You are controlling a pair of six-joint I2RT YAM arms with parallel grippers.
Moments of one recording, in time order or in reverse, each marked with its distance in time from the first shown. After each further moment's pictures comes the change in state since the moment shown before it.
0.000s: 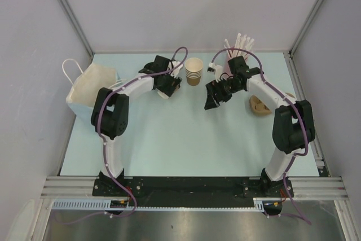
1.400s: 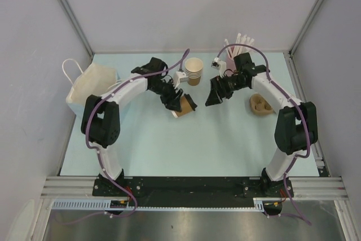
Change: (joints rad) left arm 0.000 -0.132 -0.045 -0.327 0.691 0.244; right arm -0.042 -0.020 0.024 -0.023 -0.146 0.005
